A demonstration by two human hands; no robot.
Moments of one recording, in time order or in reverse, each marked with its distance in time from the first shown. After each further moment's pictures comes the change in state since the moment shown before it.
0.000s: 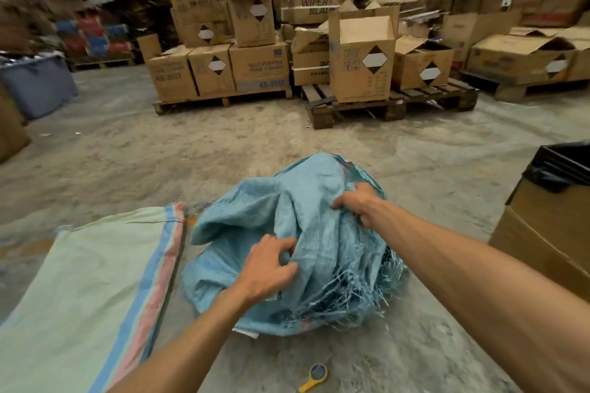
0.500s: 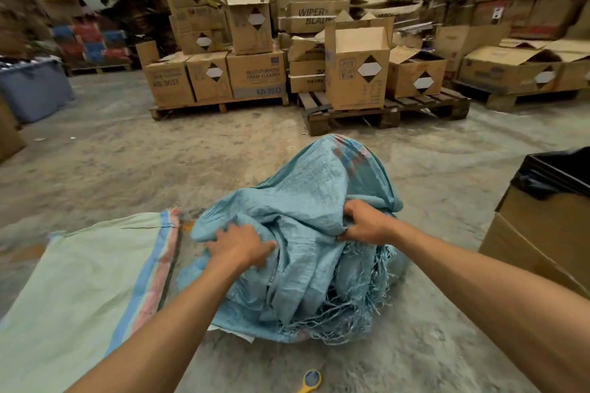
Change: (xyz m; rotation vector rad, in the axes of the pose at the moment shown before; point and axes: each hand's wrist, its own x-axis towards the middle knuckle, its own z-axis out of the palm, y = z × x) left_hand 0.033 0.005 -0.046 0.448 -0.107 -0.597; right_hand -0.016 0.025 -0.031 -0.633 -0.326 -0.692
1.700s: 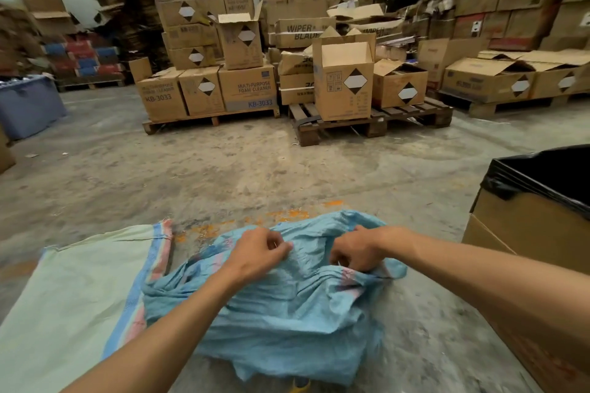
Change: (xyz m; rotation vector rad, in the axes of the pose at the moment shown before) left_hand -0.053 0.028 -0.006 -0.536 0.106 0.553; right_hand -0.053 -0.054 -0.014 -0.654 -0.559 0.078
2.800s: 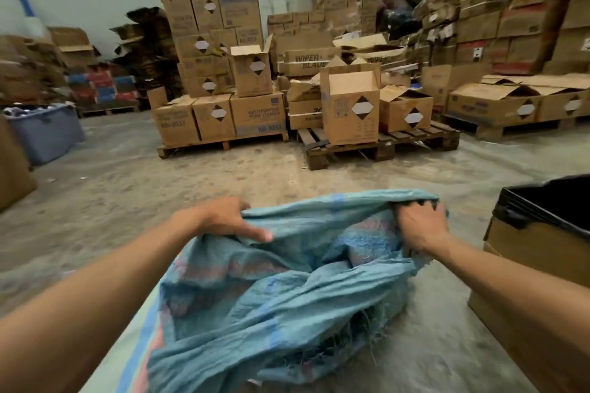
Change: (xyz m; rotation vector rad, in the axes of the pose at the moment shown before) left_hand 0.044 0.025 -0.149 0.458 -0.312 -0.178; right_hand -0.023 0.080 -0.014 -0.032 0.573 0.781
